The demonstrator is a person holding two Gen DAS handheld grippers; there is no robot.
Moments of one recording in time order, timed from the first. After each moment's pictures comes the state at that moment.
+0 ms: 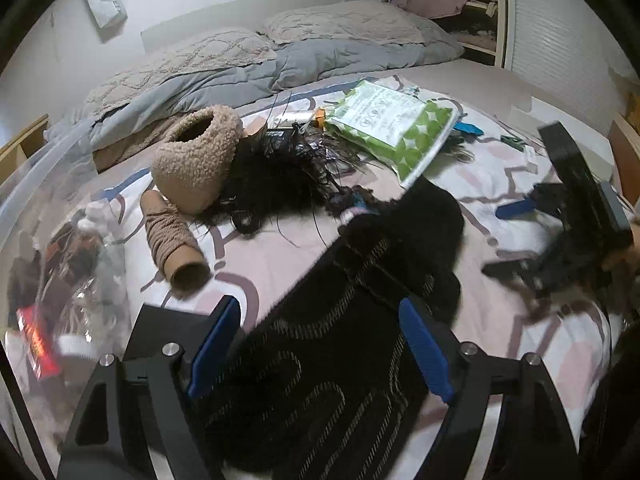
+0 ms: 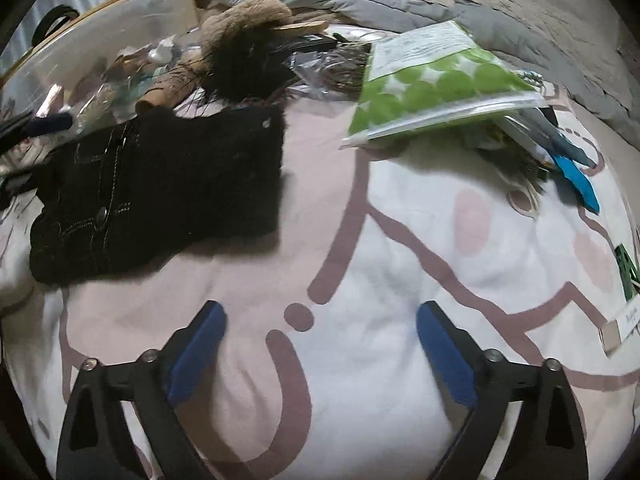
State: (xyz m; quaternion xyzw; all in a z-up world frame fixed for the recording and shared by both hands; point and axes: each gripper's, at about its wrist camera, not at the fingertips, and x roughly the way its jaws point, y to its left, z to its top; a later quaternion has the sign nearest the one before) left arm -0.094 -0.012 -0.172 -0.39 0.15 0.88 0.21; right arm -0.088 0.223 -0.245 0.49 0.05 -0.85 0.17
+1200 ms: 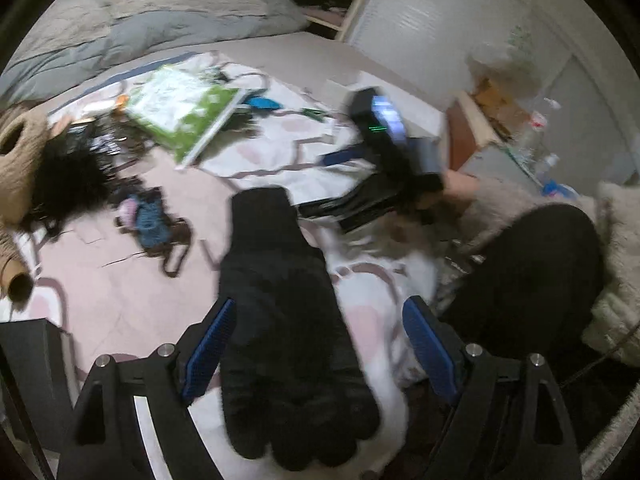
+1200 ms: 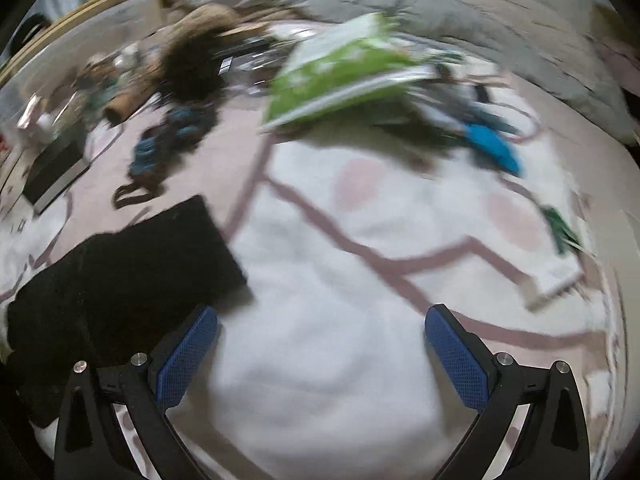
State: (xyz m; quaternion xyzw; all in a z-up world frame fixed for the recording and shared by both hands) left arm -0.036 0.038 -0.131 -0.48 0.08 0.73 0.48; right arm -0.072 0.284 -0.222 0.51 0.05 -0.86 0.10
